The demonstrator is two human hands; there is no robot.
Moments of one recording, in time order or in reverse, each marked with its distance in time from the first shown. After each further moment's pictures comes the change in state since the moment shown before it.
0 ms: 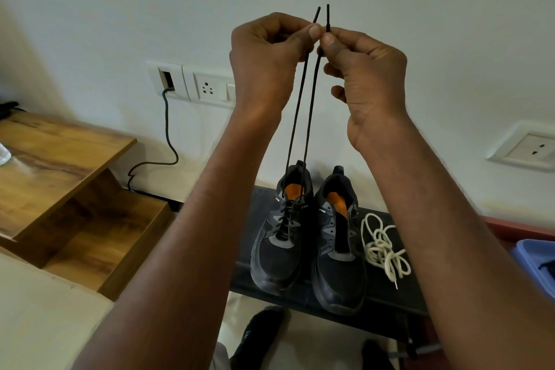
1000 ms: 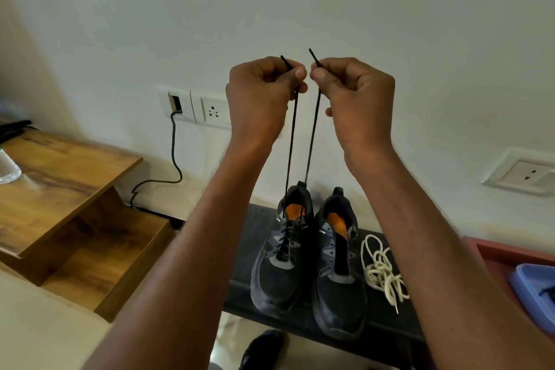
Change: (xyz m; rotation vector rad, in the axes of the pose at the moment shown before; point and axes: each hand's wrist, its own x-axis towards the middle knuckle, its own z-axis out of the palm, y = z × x) left_hand -0.002 0.003 -0.014 0.112 0.015 -0.059; right_hand 0.001 -0.002 0.004 -0.210 0.007 -0.261
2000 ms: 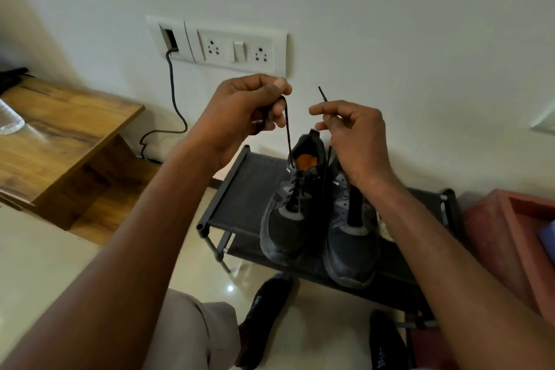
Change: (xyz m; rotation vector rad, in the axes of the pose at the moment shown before) left_hand -0.049 -0.073 -0.056 -0.188 -0.460 -0.458; right_hand -0.078 0.114 -0.007 -0.146 -0.248 0.240
